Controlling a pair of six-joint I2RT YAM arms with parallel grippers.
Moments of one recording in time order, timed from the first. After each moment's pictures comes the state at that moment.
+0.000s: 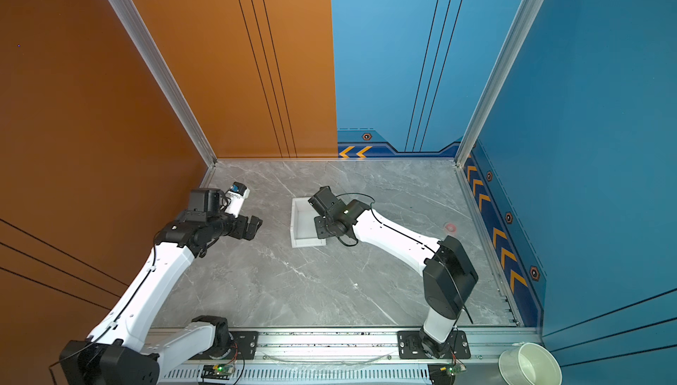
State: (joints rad) left arm -0.09 1.08 0.99 -0.72 0.12 0.18; right arm 0.85 1.75 1.47 -0.74 0.13 0.49
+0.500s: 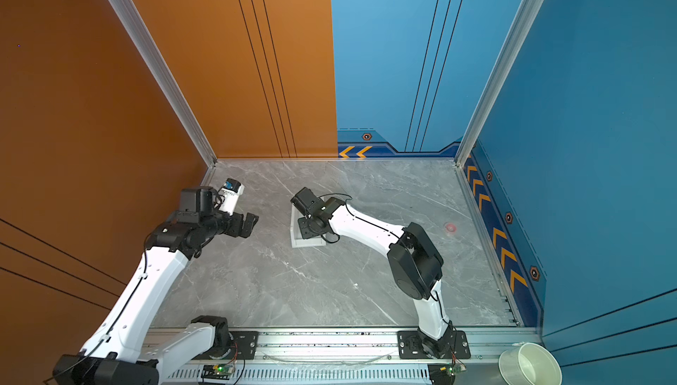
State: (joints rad) left arm -0.08 1.04 1.03 -0.74 0.12 0.18; right arm 0.88 1.98 1.64 -0.73 0.09 0.47
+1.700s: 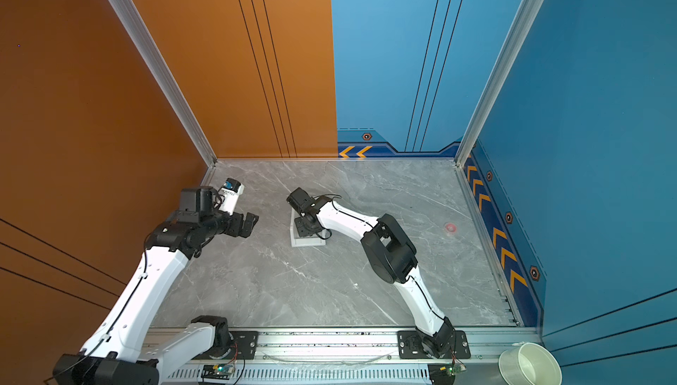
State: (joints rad) left arm -0.08 1.05 1.03 -0.74 0.13 0.18; right arm 0.84 2.24 1.83 -0.73 0.06 0.42
